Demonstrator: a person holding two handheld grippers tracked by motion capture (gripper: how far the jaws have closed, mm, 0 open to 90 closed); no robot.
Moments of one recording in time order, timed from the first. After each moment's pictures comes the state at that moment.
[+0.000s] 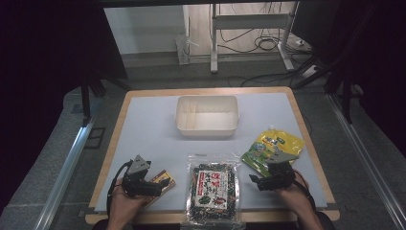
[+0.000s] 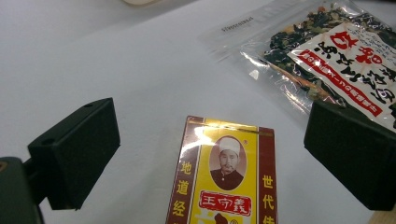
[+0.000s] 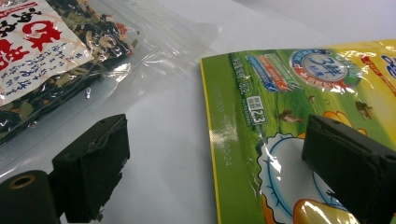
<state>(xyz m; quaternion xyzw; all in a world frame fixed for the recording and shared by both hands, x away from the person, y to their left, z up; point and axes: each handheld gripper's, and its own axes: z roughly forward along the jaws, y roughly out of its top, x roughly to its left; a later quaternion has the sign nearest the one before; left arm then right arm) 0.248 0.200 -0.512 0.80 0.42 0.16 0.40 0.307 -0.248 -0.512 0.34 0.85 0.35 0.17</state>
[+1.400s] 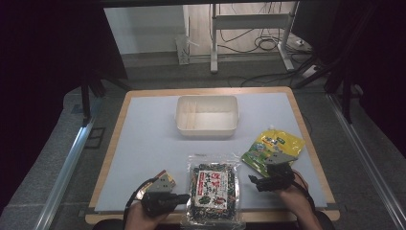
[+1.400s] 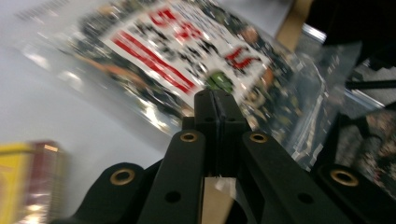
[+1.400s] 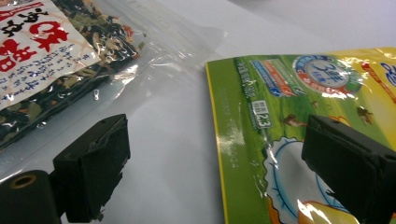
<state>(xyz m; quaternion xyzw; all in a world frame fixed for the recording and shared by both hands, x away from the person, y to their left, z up) 0.204 0.139 -0.513 0.85 0.29 0.01 0.43 0.303 -0.243 -0.509 0.33 0.86 0.35 0.18</state>
